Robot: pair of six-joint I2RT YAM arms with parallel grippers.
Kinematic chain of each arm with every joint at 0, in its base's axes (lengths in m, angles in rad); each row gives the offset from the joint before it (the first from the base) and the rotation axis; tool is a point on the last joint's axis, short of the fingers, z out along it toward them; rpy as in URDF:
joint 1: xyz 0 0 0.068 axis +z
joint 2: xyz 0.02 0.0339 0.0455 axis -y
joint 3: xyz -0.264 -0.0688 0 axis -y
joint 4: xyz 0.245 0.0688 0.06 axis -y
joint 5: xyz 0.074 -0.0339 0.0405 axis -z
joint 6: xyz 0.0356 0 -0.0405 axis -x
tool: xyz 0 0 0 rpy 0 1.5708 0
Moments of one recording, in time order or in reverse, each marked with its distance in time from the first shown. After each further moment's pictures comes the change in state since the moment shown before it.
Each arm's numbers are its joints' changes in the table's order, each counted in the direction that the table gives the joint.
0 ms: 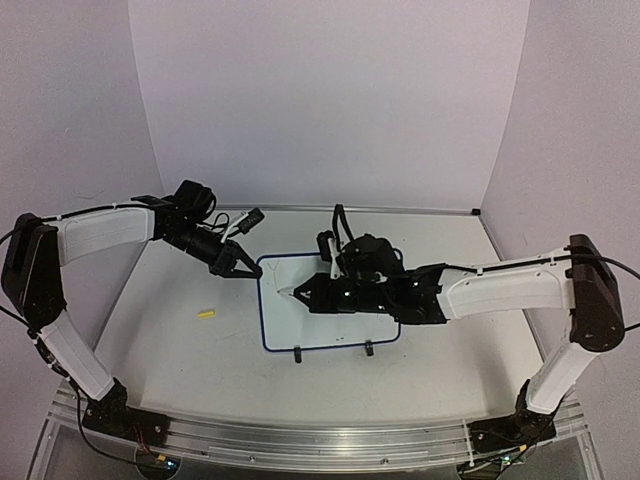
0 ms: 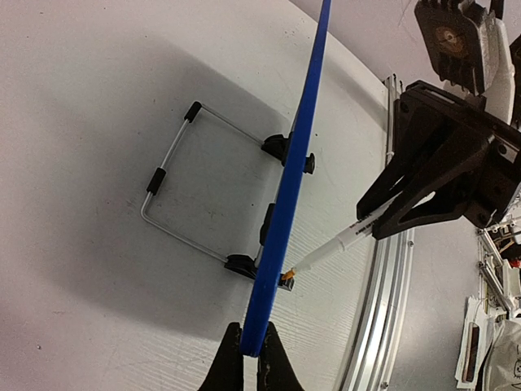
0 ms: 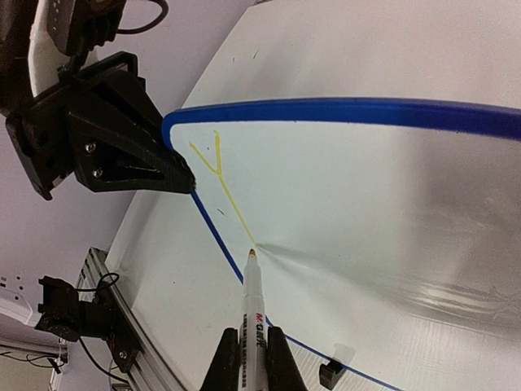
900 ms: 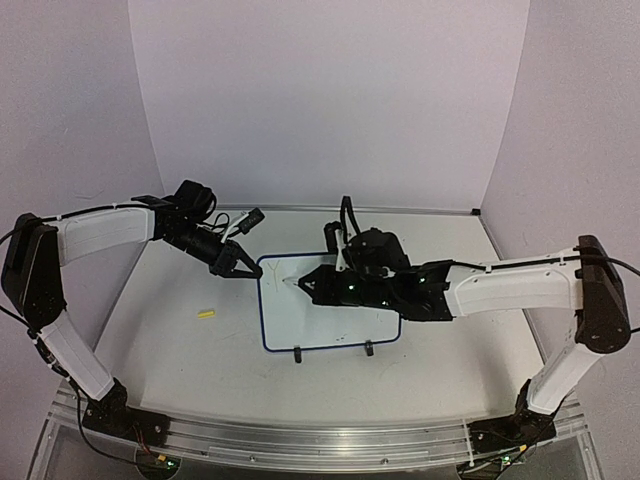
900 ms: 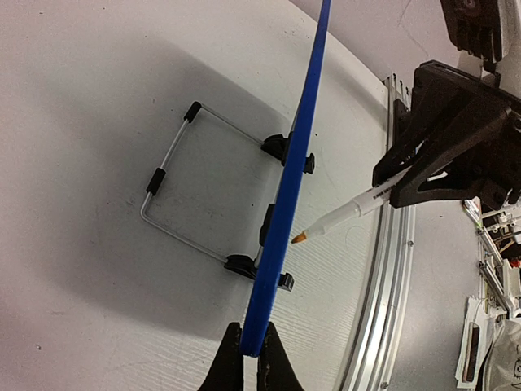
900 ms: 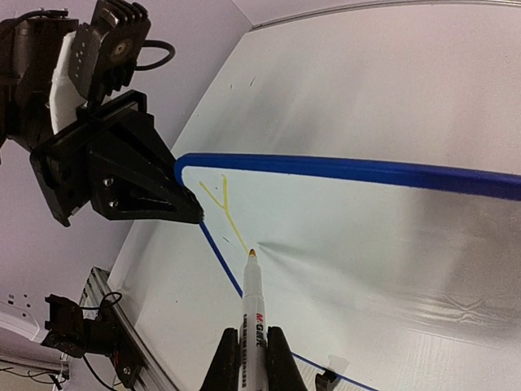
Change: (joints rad) left arm -0.002 0.000 0.000 0.000 -0.001 0.000; right arm -0.008 0.042 -0.004 -0.003 0.056 0.002
